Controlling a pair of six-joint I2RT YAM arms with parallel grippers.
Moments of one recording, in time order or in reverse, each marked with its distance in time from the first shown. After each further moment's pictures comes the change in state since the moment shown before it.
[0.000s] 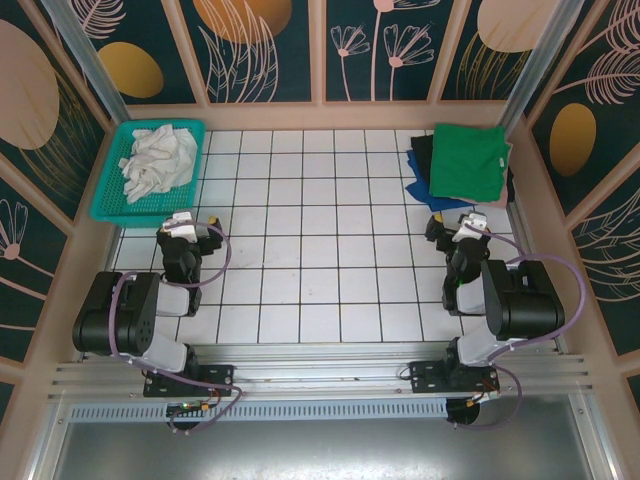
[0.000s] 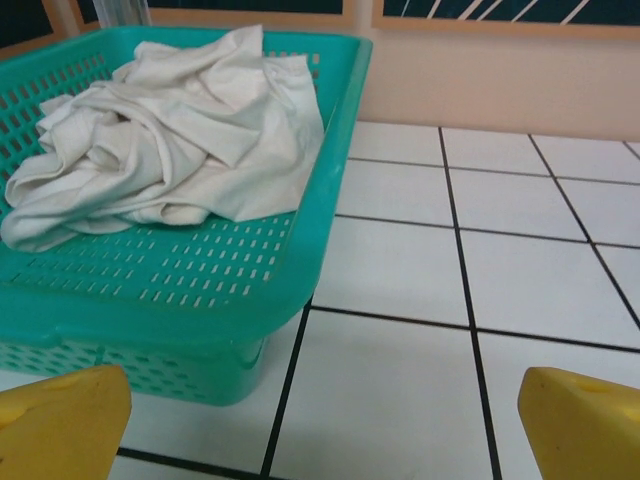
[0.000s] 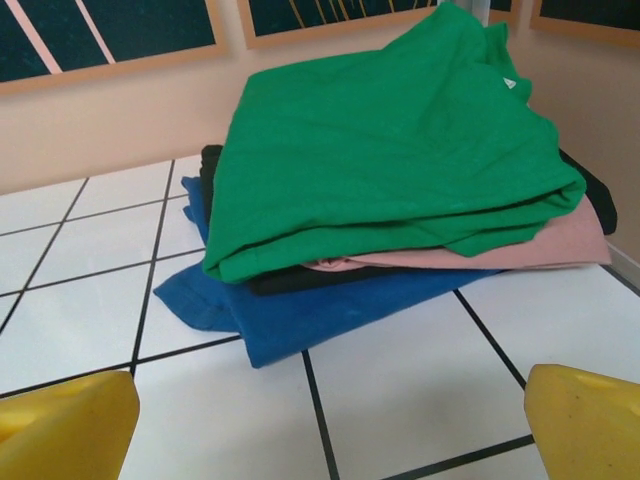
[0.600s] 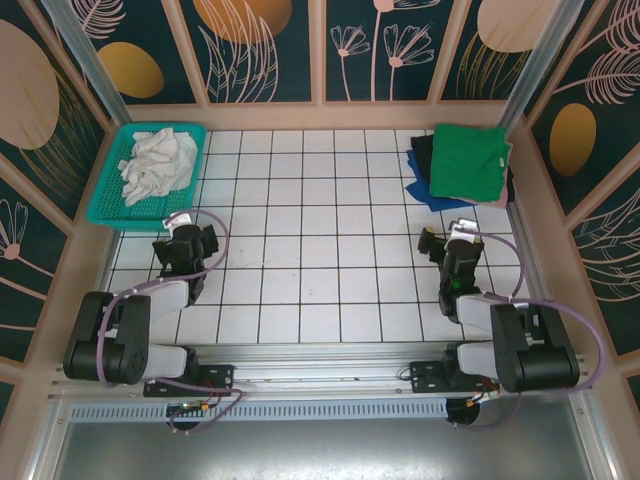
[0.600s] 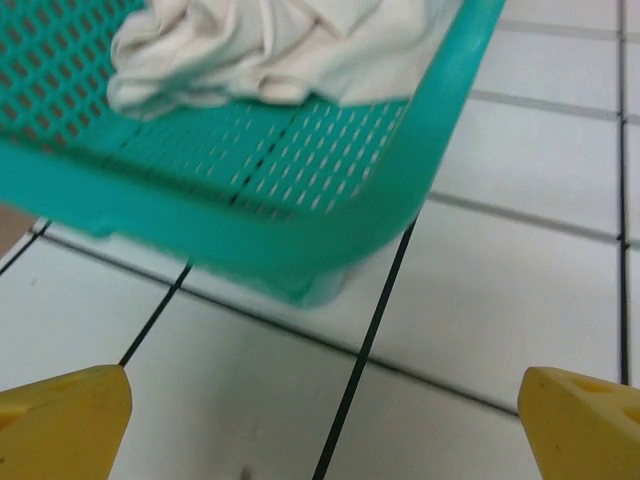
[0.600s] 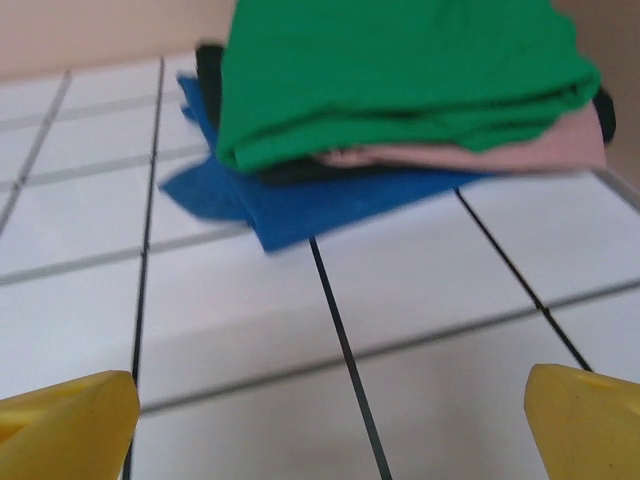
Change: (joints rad) left arm -0.060 -0.146 0.127 -0.566 -0.272 -0.111; right arm 0.114 -0.254 -0.016 -0.391 0.112 0.010
